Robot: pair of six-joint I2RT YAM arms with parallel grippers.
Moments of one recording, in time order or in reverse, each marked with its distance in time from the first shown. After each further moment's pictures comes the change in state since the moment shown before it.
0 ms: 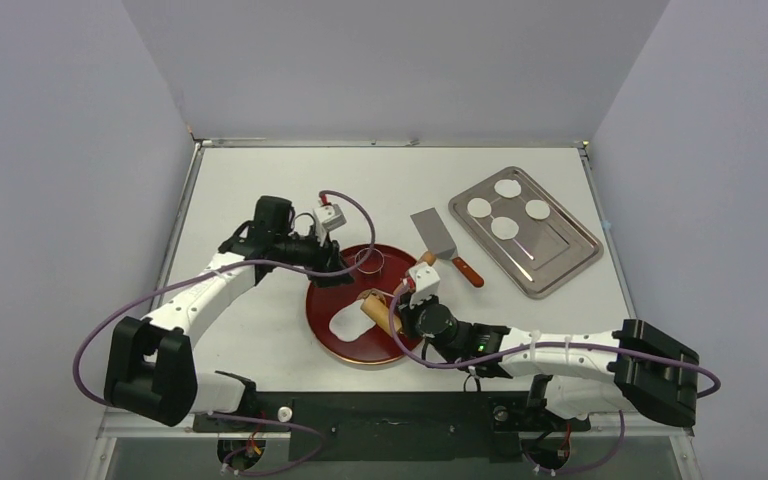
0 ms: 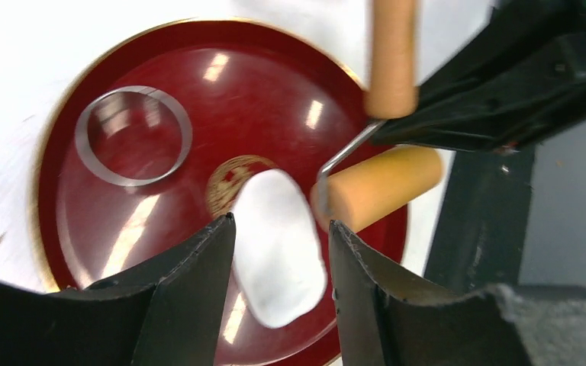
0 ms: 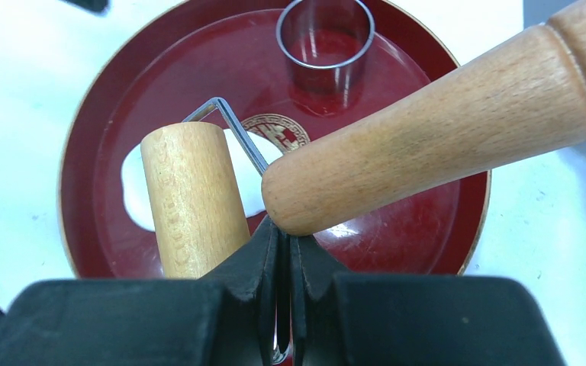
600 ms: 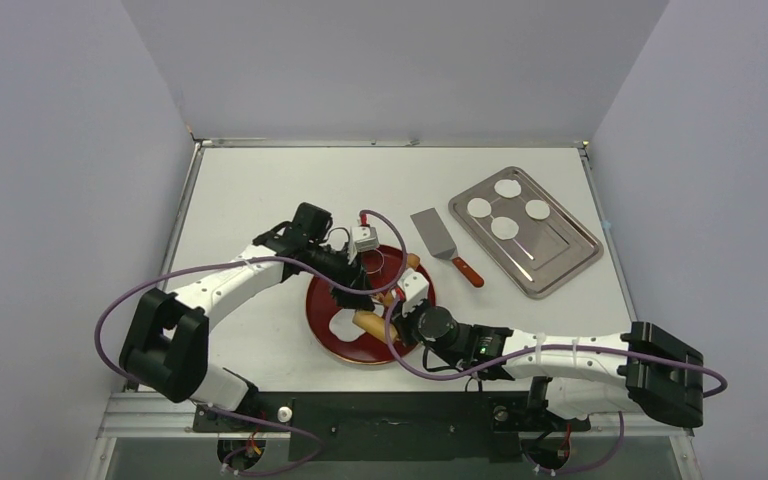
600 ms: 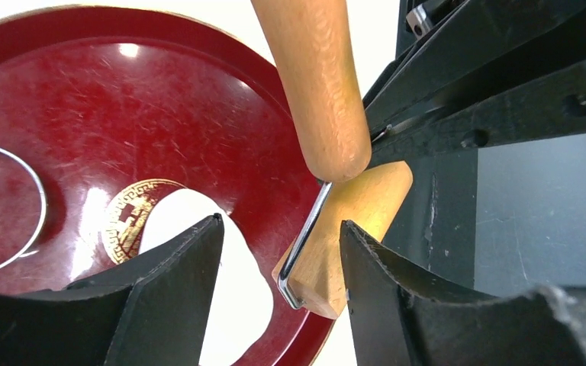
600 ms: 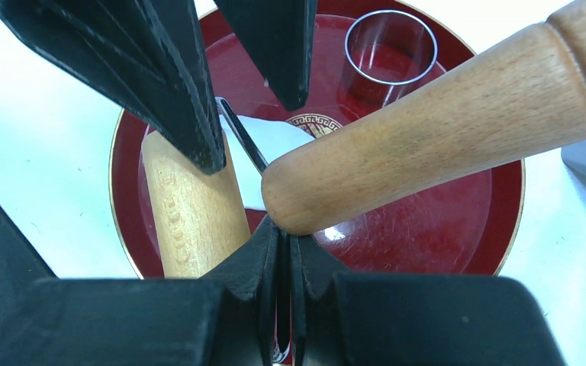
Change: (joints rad) left arm -0.230 0.113 0.083 -0.111 0.066 0.113; right arm 0.041 -0.045 0.027 -0.032 -0.117 -0.144
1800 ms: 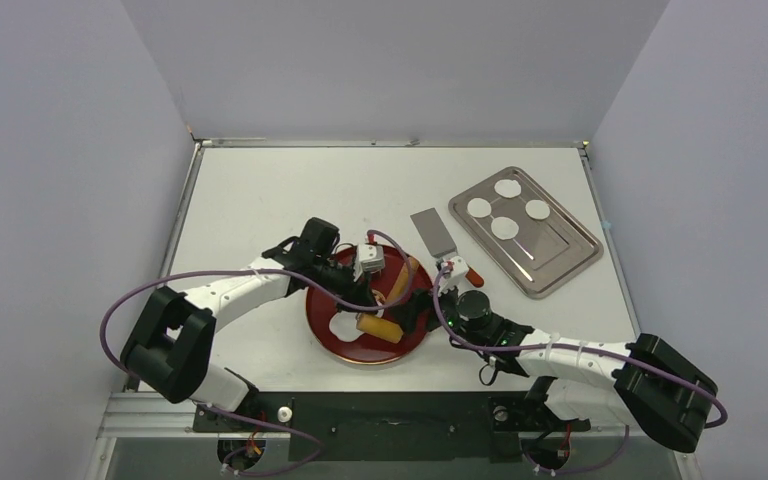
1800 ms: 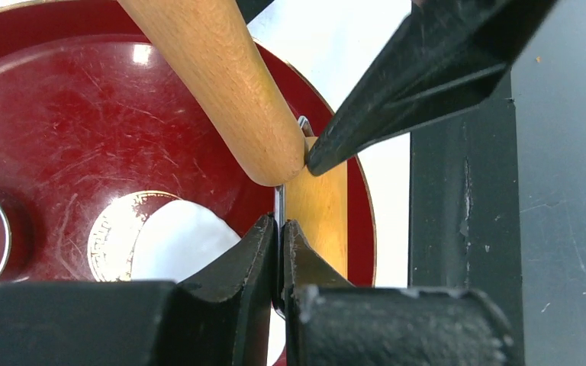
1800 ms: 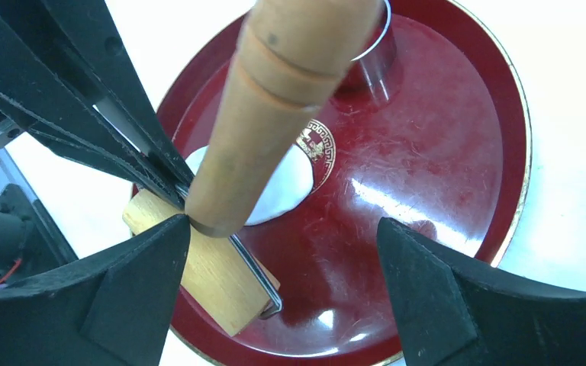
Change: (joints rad) left arm -0.059 0.027 -0.106 0.137 -0.024 0.050; right arm -0.274 -0.044 -0.178 0.243 -0.288 0.256
